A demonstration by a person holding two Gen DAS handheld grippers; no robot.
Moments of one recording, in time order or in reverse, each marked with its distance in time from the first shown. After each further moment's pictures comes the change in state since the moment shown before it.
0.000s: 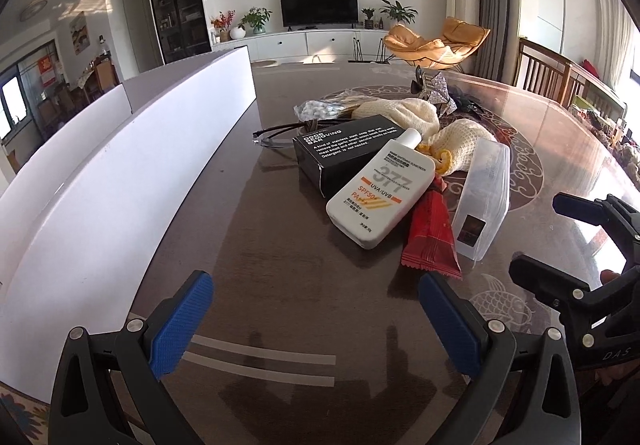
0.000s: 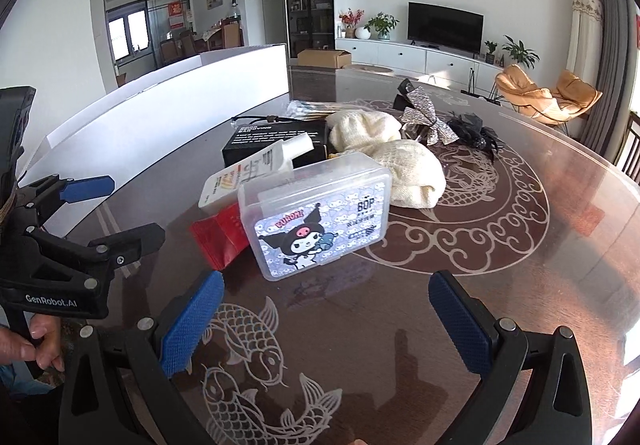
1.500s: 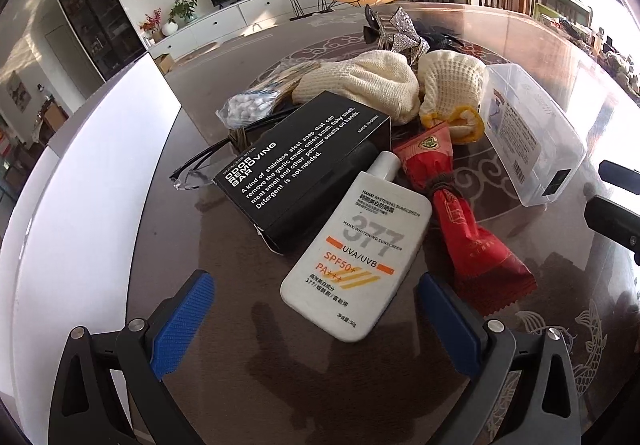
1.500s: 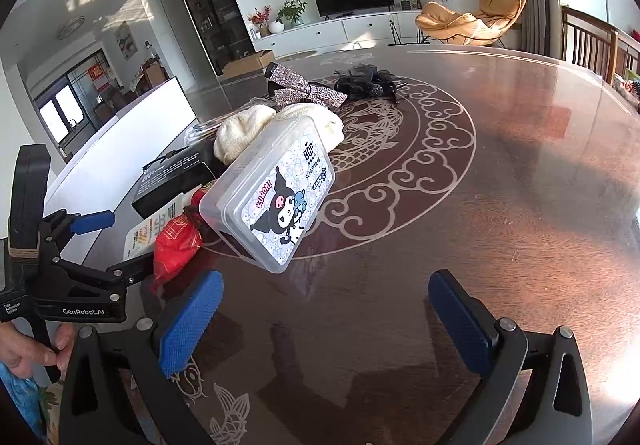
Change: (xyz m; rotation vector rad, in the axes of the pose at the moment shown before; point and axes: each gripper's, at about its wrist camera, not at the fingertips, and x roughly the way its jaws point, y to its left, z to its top) left arm 0.073 -0.031 0.051 0.298 0.188 -0.079; right arm -0.011 -0.085 -0.023 0.467 0.033 -0.021
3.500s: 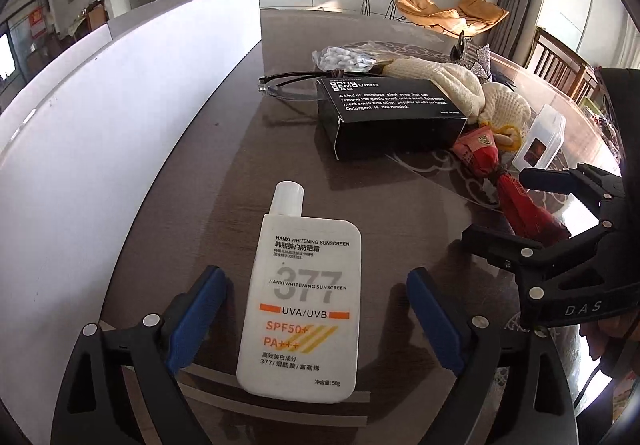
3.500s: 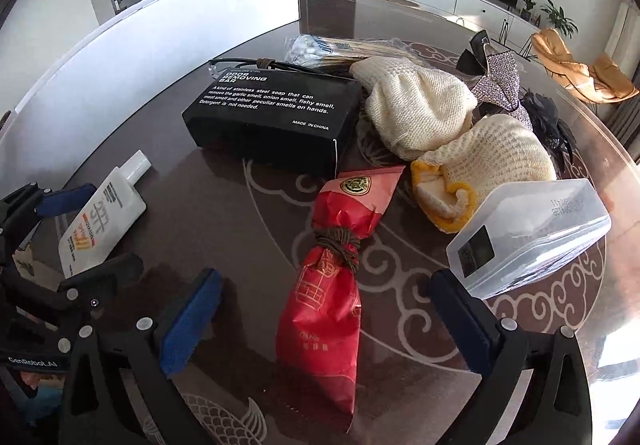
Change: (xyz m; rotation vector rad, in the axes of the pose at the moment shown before) left arm -0.026 0.046 -0.063 -0.379 -0.018 -0.013; right arm 0.125 0.121 0.056 -0.438 0.256 0.059
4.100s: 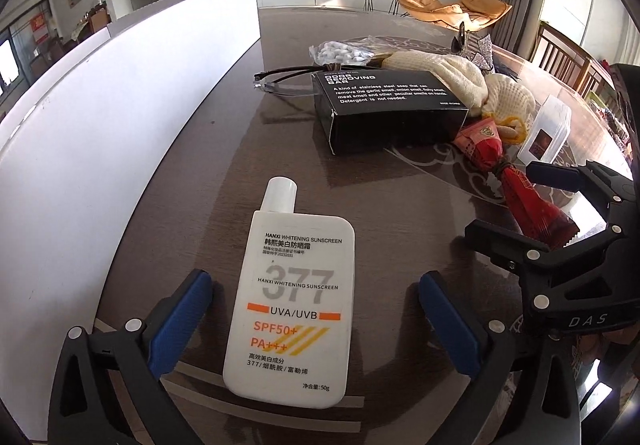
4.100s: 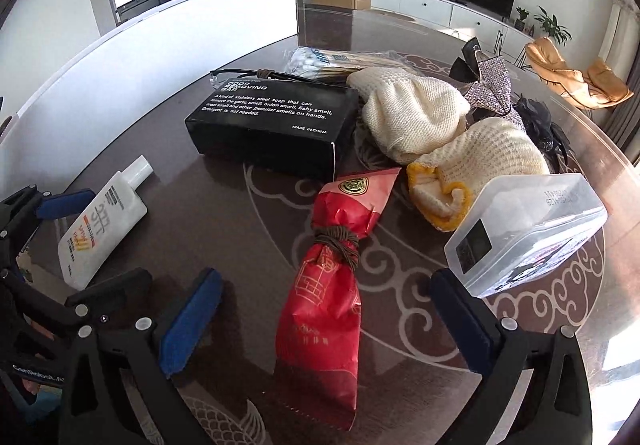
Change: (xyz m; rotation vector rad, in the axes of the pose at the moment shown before) left arm 0.007 -0.006 0.002 -0.003 0.010 0.024; right arm 0.011 -0.026 0.026 0.011 -0.065 -0.008
